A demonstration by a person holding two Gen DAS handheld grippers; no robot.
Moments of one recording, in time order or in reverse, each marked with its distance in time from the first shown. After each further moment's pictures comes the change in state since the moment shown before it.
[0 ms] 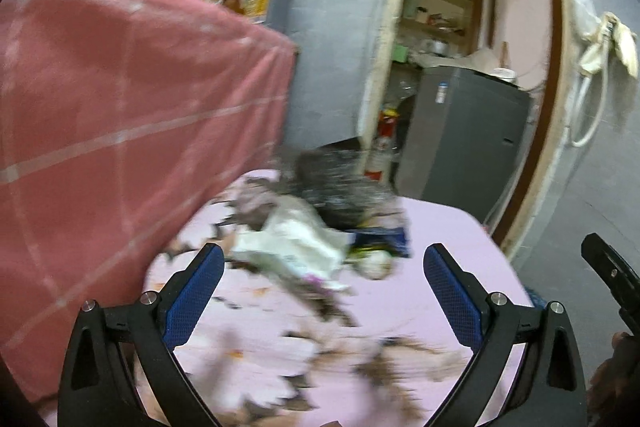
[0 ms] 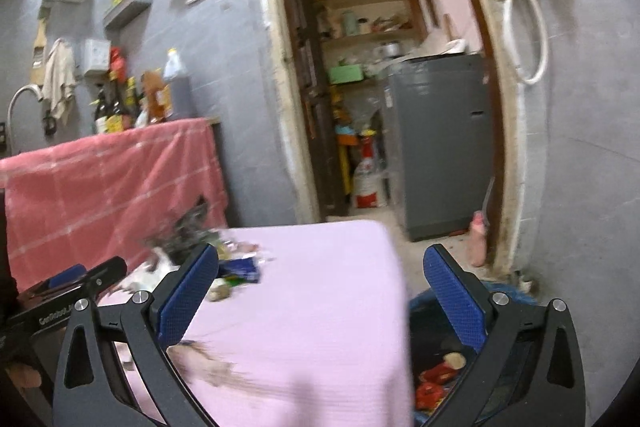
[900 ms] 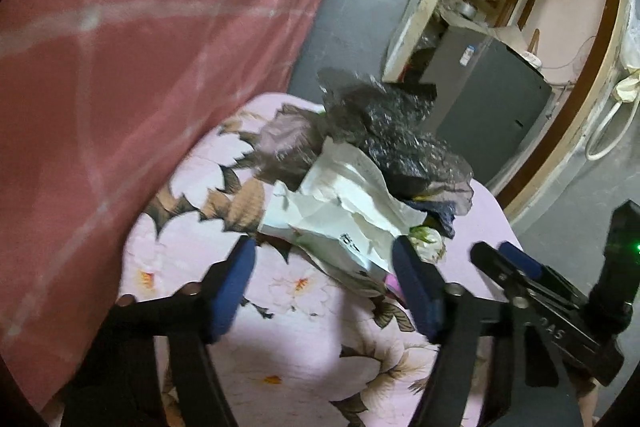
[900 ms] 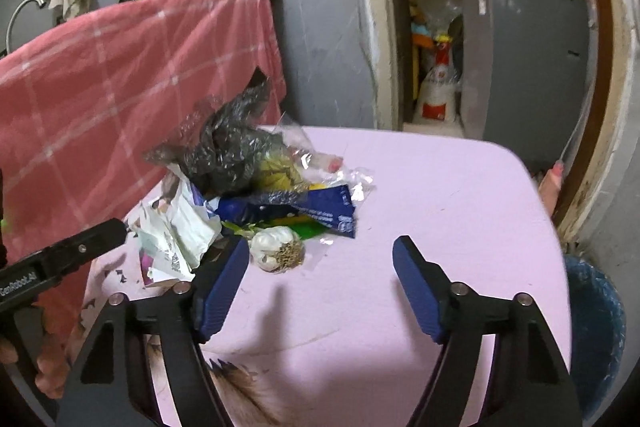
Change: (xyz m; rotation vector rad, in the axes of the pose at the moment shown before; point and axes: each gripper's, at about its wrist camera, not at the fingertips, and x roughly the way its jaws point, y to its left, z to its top) left arm 0.060 0.060 0.007 -0.171 0.288 -0.096; right arm 0.148 0.067 -0.030 -0.103 0.428 0.195
